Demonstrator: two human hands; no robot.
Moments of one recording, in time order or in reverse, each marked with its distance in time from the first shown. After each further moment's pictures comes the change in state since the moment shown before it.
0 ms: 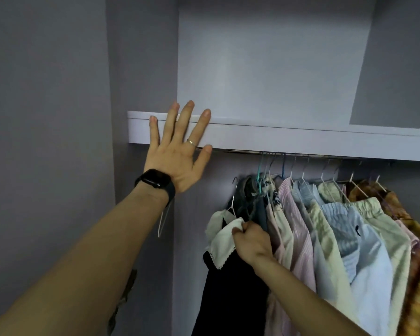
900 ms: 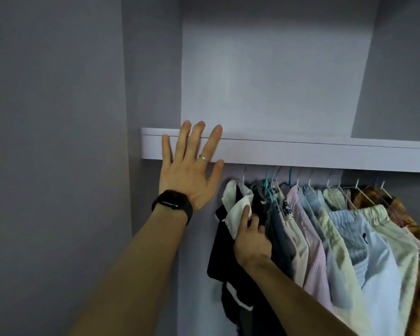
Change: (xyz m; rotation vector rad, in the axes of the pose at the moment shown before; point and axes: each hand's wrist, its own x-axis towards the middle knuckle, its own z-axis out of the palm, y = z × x) left_hand -0.006 0.008 -0.002 -0.077 0.016 -0.049; right_hand 0.028 -0.015 0.031 -0.649 0.084 -0.178
